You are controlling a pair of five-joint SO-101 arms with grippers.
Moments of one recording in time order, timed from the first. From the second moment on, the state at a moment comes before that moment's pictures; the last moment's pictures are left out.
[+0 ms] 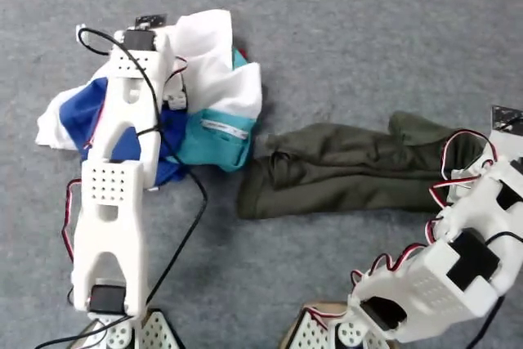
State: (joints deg) left arm -4.1 61.7 -59.8 99.5 3.6; right arm 44.9 9.1 28.6 44.3 22.4
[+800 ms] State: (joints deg) left arm -44.5 33.2 -55.3 100.2 -13.8; right arm 44.9 9.1 28.6 44.3 22.4
